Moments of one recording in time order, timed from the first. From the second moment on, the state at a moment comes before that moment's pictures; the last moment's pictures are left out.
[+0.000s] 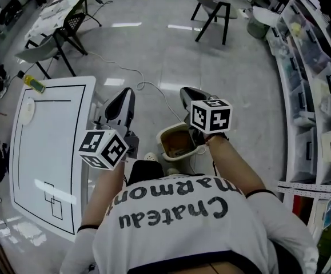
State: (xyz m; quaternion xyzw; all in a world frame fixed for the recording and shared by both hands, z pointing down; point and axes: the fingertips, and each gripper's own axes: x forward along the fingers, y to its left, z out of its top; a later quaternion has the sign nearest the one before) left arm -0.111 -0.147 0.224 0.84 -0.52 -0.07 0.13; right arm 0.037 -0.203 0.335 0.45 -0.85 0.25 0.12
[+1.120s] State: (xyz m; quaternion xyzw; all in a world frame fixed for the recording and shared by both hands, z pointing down) left arm -0.107 -0.139 0.183 0.84 -0.53 -0.11 0.09; right arm 0.067 -0.199 0.230 0.46 -0.87 0.20 -0.01
